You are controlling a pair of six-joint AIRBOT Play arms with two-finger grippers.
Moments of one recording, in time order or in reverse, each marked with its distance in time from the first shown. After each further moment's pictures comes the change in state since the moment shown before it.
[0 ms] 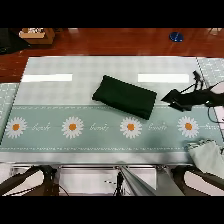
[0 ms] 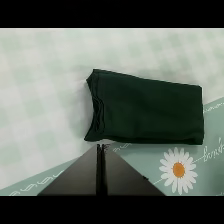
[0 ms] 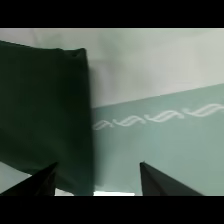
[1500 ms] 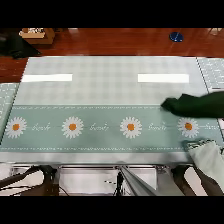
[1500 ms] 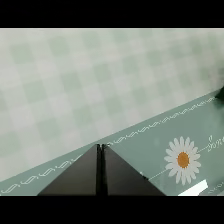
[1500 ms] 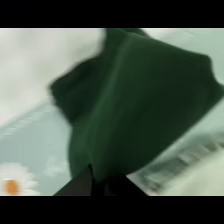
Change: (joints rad) left arm 0.000 -0.134 0.000 0.003 -0.012 0.021; right arm -0.439 0.418 0.371 -0.398 0.597 0.168
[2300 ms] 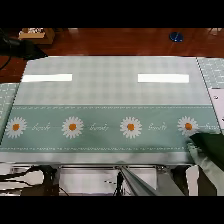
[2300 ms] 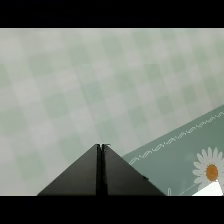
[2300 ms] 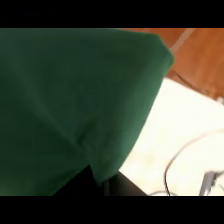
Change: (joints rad) left arm 0.000 -0.127 0.000 0.000 0.104 0.115; right arm -0.425 0.179 -0.206 -0.772 0.221 -0.076
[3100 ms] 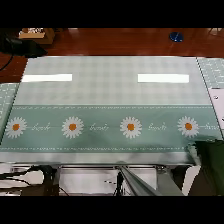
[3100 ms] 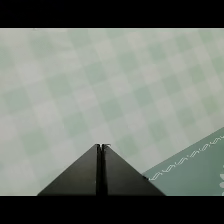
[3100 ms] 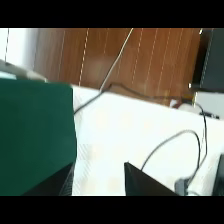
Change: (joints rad) left arm 0.000 -0.030 0.000 0.000 0.078 0.097; right arm -0.204 0.092 -0.180 -0.143 -0.314 -0.023
